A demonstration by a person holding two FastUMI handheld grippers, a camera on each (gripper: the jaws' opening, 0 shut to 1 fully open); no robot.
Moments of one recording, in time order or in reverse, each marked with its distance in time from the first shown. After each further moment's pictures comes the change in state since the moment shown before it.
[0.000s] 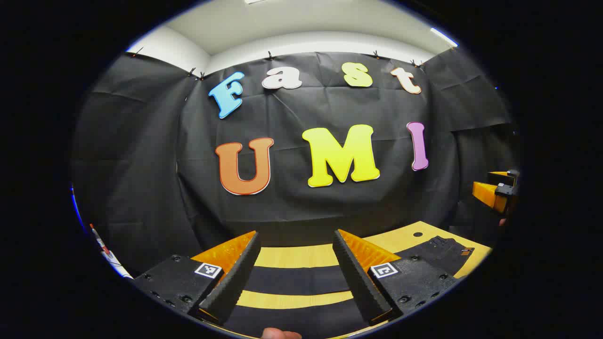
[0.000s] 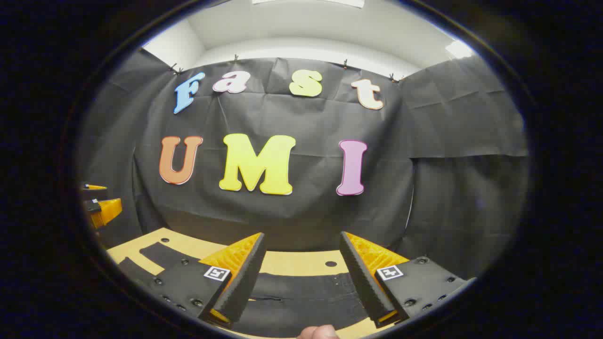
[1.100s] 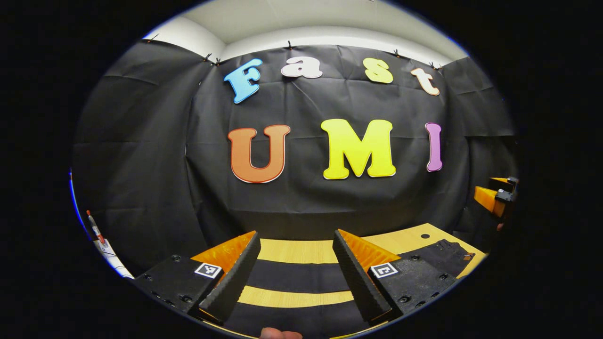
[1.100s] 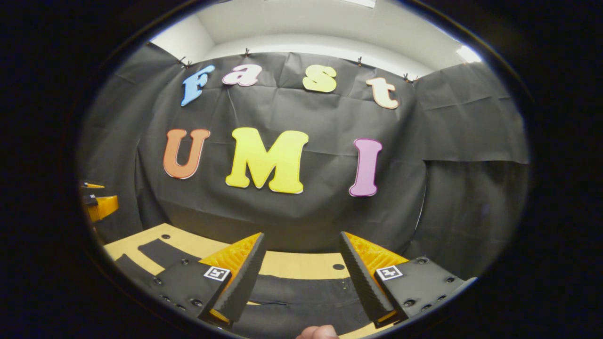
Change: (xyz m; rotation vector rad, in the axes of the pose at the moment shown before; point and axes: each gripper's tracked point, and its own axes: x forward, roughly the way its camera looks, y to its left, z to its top) left arm 0.022 0.024 -0.023 -0.060 0.047 0.041; right arm 0.038 0.016 -0.007 -0.031 0.021 0.040
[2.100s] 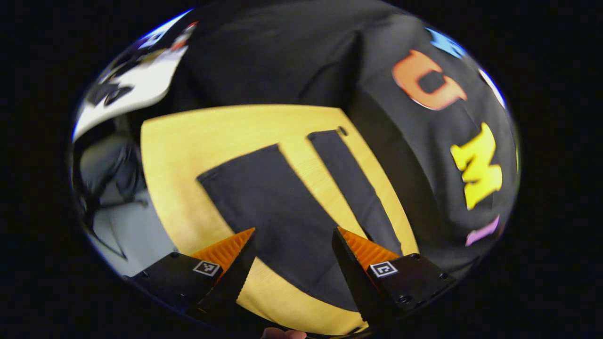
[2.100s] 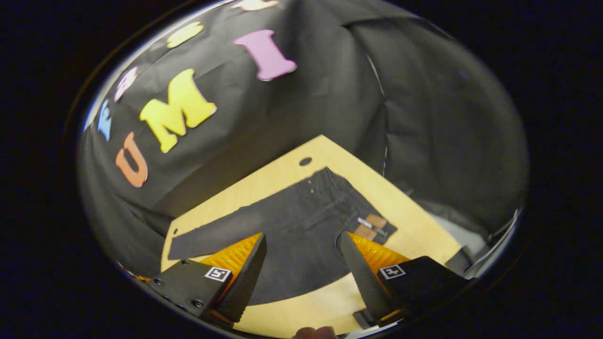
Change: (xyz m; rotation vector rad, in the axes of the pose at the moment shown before) left arm -0.101 0.086 -0.255 -1.141 0.700 0.478; right arm -0.012 -0.171 -0.231 0.669 0.705 -0.082
